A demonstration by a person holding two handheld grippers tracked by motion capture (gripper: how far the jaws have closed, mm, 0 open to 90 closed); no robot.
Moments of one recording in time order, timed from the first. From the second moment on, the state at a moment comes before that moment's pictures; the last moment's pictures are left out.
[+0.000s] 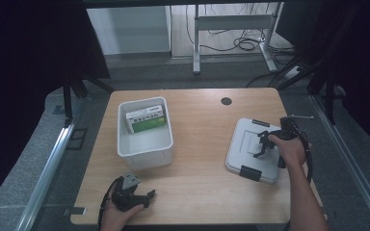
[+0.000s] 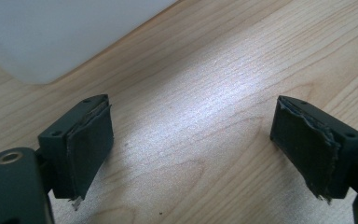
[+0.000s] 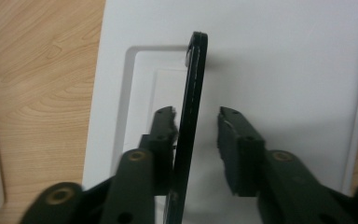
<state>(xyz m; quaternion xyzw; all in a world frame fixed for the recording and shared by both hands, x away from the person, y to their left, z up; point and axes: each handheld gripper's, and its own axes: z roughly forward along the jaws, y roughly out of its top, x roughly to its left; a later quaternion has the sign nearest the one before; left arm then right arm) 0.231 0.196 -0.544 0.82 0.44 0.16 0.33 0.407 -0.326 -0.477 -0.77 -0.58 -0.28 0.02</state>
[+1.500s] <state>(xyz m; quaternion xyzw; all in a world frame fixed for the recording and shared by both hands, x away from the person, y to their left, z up) 0.231 0.196 -0.544 0.82 0.44 0.16 0.33 0.402 -0.308 -0.433 -0.76 -0.56 -0.32 0.07</state>
